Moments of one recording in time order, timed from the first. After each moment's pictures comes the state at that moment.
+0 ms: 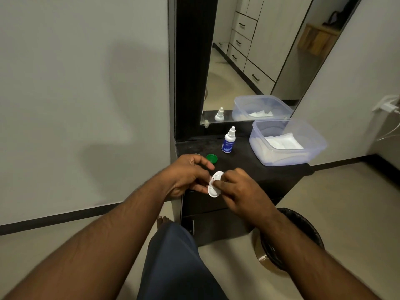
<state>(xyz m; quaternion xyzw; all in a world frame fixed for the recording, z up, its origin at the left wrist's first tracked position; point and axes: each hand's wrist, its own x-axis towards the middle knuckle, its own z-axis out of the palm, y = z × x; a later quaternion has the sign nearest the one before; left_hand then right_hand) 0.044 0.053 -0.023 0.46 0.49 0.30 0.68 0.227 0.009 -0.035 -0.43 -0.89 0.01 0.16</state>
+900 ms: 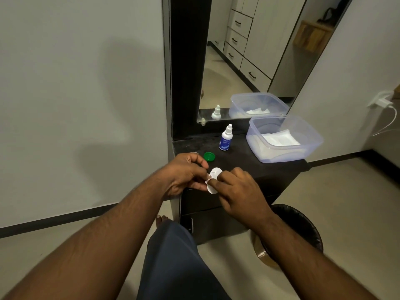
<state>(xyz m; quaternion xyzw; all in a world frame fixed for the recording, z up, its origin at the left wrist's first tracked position) 0.045 0.055 -0.025 0.44 0.50 0.30 0.68 0.219 -0.006 -0.035 -0.46 -0.87 -0.08 0.14</state>
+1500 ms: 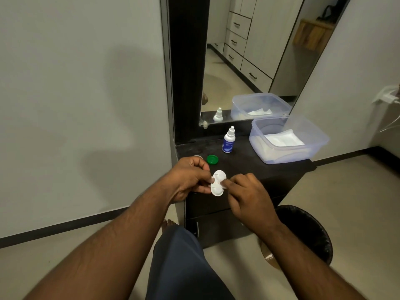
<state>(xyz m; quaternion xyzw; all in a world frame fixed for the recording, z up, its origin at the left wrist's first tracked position) 0.050 0.052 -0.024 0.44 0.53 0.32 0.65 0.225 -0.007 -0.054 -0.51 -0.82 -0.02 0.26</state>
